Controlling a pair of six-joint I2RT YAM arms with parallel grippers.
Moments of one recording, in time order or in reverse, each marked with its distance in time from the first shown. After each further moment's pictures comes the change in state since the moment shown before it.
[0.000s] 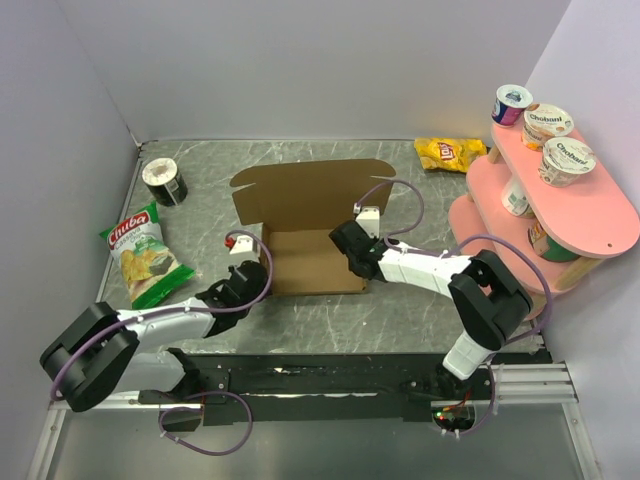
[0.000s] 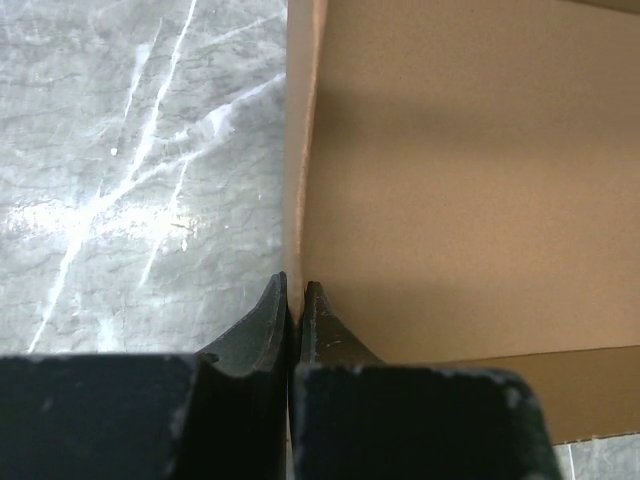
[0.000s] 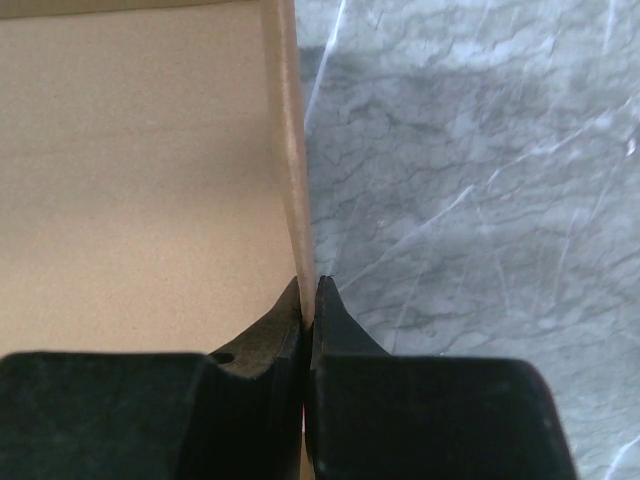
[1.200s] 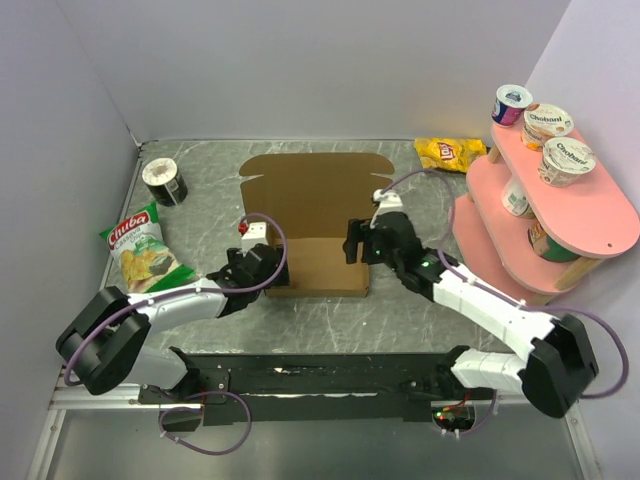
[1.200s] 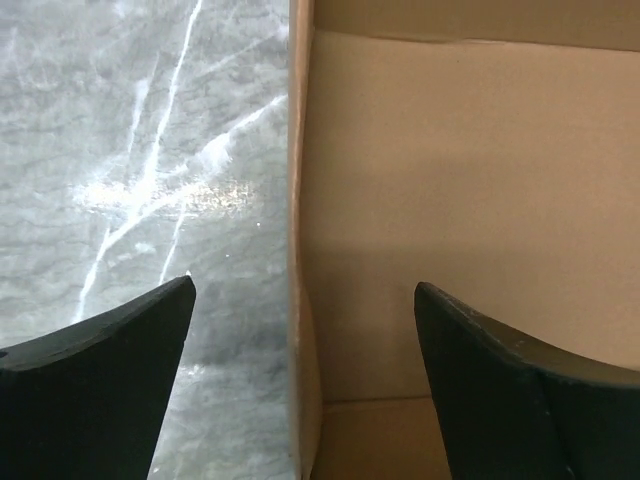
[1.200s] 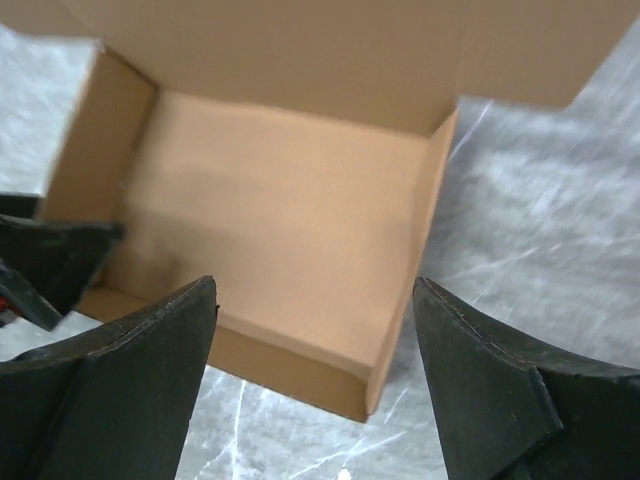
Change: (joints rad) left arm 0.015 0.111 0.195 -0.214 0.002 0.063; right arm -0.065 -0.449 -0.123 0.123 -0.385 -0.192
